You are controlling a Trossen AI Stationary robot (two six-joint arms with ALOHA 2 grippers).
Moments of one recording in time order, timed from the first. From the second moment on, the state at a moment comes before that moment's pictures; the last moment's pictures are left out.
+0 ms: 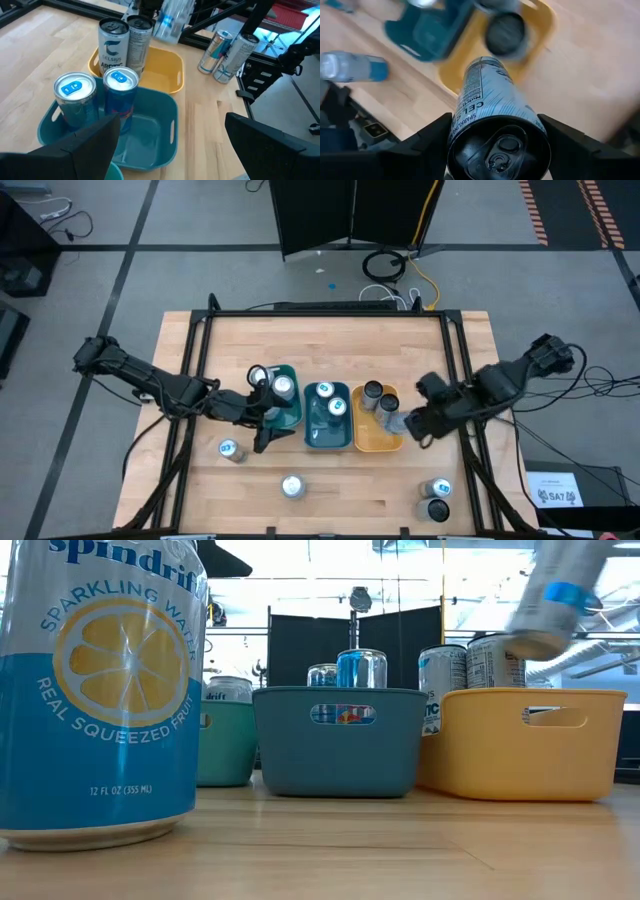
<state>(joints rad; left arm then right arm) -0.35 1.16 0.85 -0.14 -0.27 -0.41 0.51 1.30 1.51 -1.48 0.23 1.50</state>
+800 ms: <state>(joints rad) -0.35 1.16 0.85 -0.14 -0.30 -0.43 0.20 1.65 1.52 -1.30 0.11 0.94</state>
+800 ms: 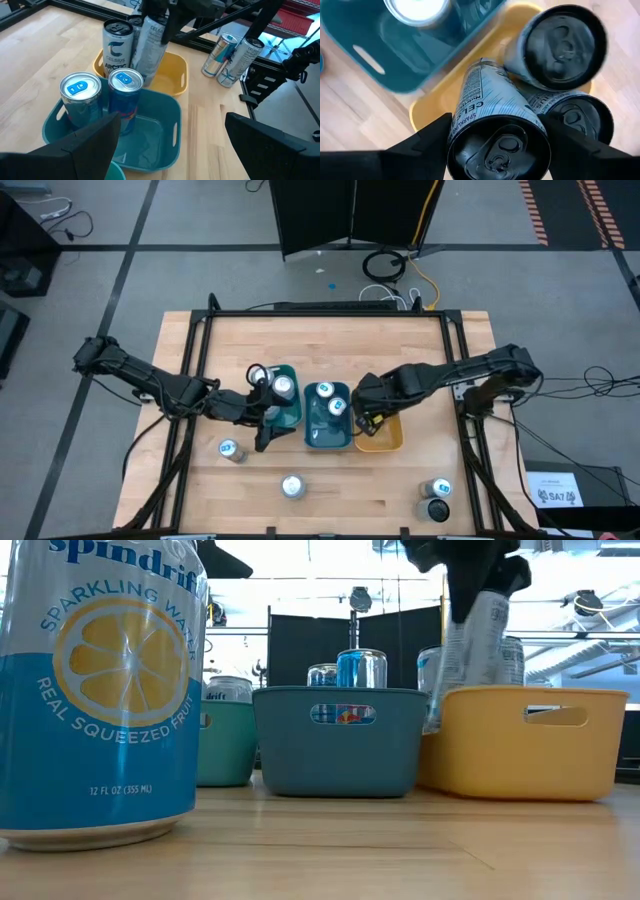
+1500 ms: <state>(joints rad) -0.32 1.16 0.85 -0.15 -0.30 -0.35 0.19 1.69 1.52 -1.24 0.10 1.03</state>
